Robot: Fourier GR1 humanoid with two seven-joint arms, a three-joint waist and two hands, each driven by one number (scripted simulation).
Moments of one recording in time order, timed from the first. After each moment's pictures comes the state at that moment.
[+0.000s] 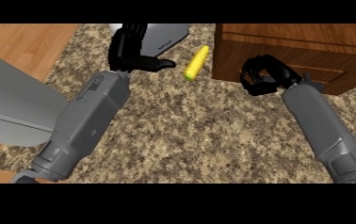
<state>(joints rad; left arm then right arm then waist) -0.89 0.16 -0.23 -0.69 0.66 0.06 -0.51 -0.77 -0.33 0.09 -0.56 0.42 0.23 -0.42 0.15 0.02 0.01</state>
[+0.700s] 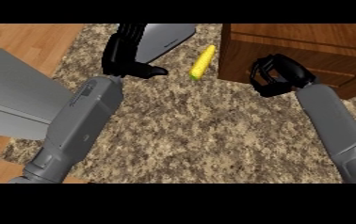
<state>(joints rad) -0.83 0.20 -0.24 -0.75 0.67 -0.01 -0.49 -0.75 -0.38 0.04 -0.59 0.32 0.41 -0.43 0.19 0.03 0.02</state>
